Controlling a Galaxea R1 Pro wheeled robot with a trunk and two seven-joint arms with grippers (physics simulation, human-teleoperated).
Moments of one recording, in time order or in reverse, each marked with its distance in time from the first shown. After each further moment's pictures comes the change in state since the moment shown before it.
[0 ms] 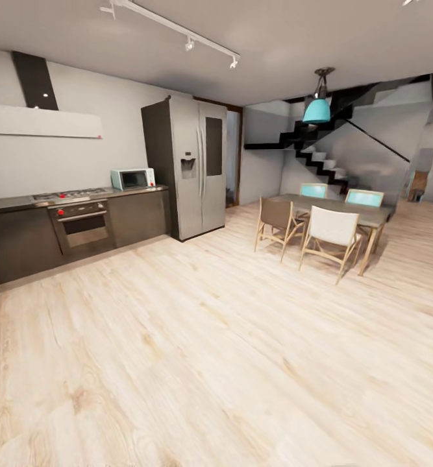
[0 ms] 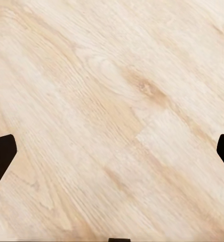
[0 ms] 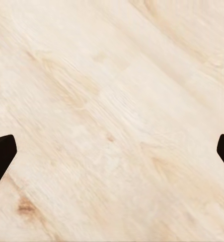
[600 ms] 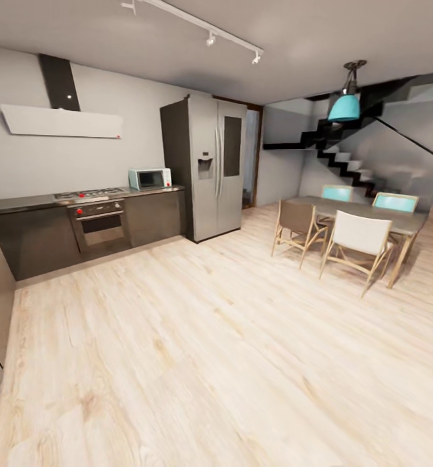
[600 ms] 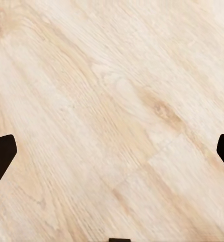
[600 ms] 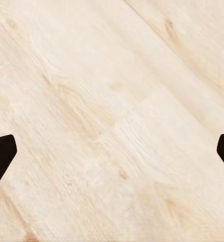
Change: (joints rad) left arm 0.000 0.000 0.001 0.000 0.000 0.000 0.001; right arm 0.000 -0.001 0.000 0.001 0.000 0.000 0.001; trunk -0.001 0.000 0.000
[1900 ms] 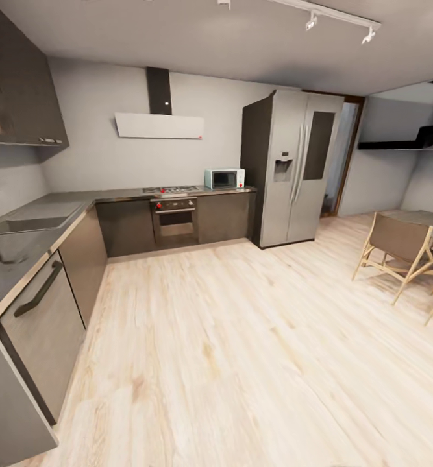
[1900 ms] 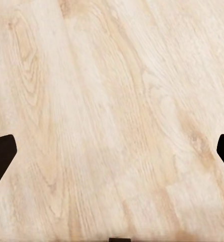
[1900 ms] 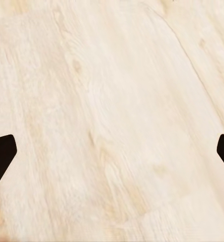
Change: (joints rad) left arm 0.000 0.000 0.000 0.001 0.000 0.000 0.001; right arm 0.000 0.001 0.000 0.000 0.000 -0.001 -0.001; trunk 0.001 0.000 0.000
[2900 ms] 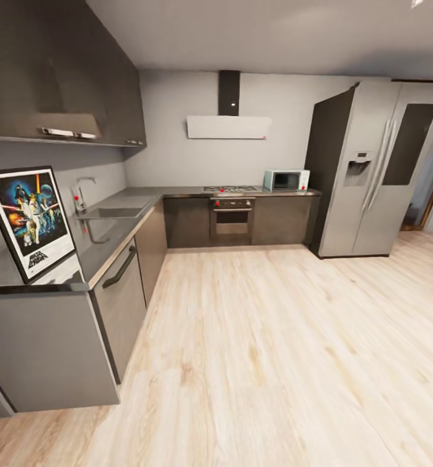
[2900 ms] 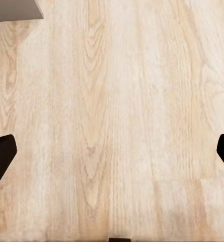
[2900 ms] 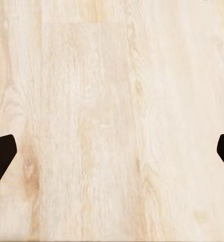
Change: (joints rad) left arm 0.000 0.000 0.000 0.000 0.000 -0.001 -0.001; right arm 0.000 0.000 0.000 0.009 0.000 0.000 0.000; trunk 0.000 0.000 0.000
